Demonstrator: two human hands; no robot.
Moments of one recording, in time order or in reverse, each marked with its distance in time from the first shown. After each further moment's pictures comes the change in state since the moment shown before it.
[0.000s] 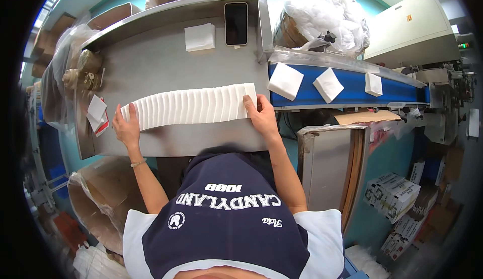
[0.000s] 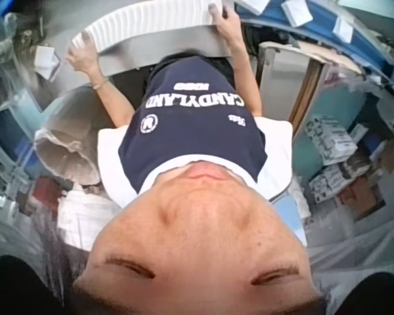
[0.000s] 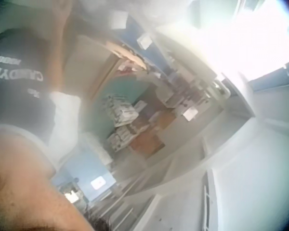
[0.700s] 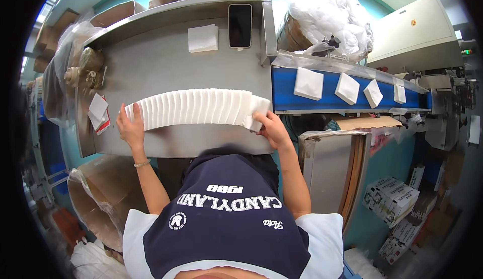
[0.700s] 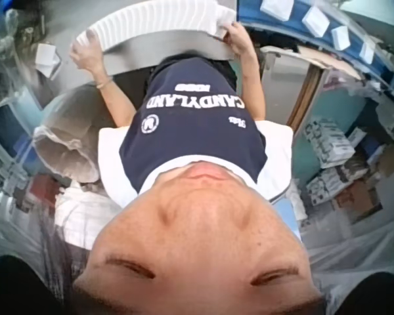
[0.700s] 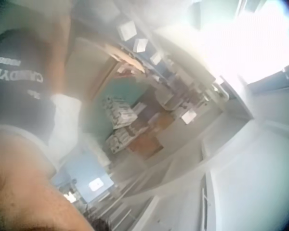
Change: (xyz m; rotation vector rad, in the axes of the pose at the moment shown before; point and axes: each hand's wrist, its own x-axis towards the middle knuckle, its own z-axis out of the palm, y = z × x) left_hand -0.008 0.012 0.003 -0.004 -0.011 -0.010; right_hand -0.004 0.025 -0.034 0.437 -0.165 0.355
